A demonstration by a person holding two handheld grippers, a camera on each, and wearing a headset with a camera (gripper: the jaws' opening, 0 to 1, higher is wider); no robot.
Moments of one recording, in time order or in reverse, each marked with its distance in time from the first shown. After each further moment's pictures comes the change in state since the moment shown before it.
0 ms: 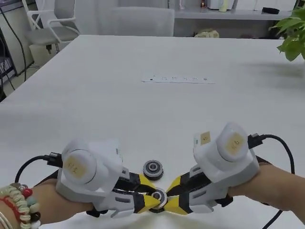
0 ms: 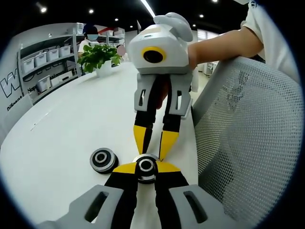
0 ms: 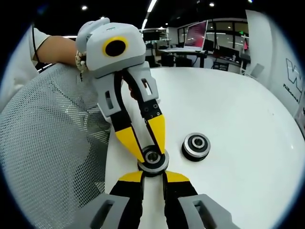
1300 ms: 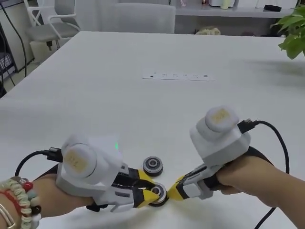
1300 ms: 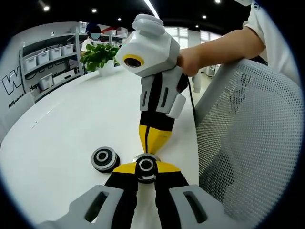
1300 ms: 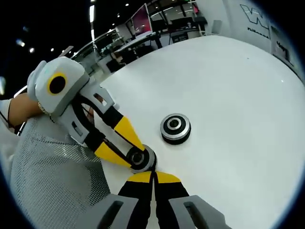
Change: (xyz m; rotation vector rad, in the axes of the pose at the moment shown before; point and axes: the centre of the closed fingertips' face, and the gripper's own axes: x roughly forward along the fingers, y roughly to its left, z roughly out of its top) left arm -0.001 0.002 0.000 -0.019 -0.001 0.015; right arm -0.004 -0.014 -0.006 0.511 0.041 -0.050
